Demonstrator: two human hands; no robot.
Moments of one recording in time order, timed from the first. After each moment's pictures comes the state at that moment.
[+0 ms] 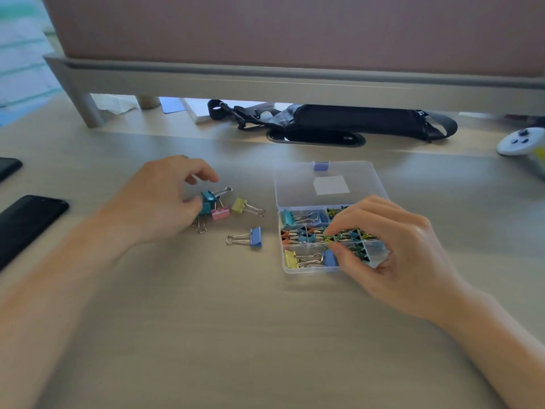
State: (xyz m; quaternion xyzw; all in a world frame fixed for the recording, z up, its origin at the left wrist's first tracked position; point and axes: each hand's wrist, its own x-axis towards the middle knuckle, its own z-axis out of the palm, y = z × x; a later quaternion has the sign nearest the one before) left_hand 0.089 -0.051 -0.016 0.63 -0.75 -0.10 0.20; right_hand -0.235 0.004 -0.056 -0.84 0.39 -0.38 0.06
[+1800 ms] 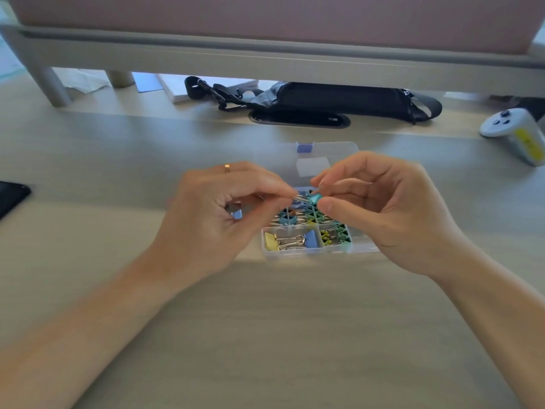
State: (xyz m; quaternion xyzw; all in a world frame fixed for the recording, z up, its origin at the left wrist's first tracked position) left_hand -0.002 -0.001 -0.035 0.36 -0.79 -0.19 0.46; right_hand -0.231 0.004 -0.026 -0.64 0.40 -0.47 0.45
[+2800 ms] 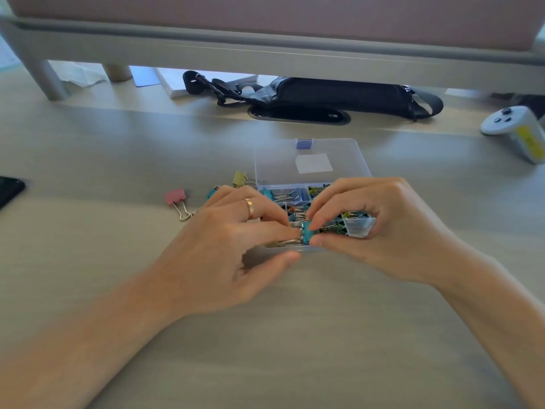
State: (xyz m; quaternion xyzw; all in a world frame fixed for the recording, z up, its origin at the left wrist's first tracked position) left_hand 0.007 0.010 -0.061 0.34 -0.89 -0.05 0.31; right_hand -0.245 0.001 -0.035 -0.84 0.40 -0.29 0.21
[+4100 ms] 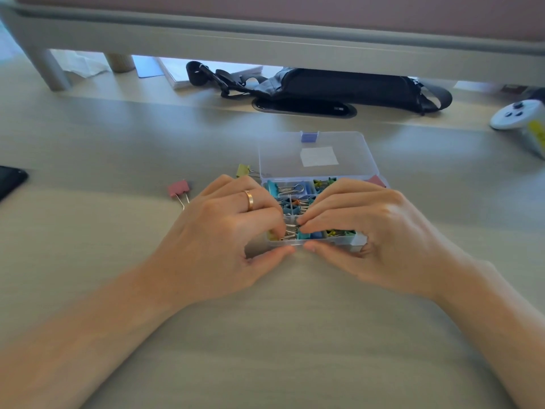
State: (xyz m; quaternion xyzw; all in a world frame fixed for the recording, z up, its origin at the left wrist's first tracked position) left_hand 0.008 0.008 -0.062 0.34 -0.88 0.02 0.33; right_hand -0.241 0.002 -0.054 -0.90 0.31 -0.28 0.08
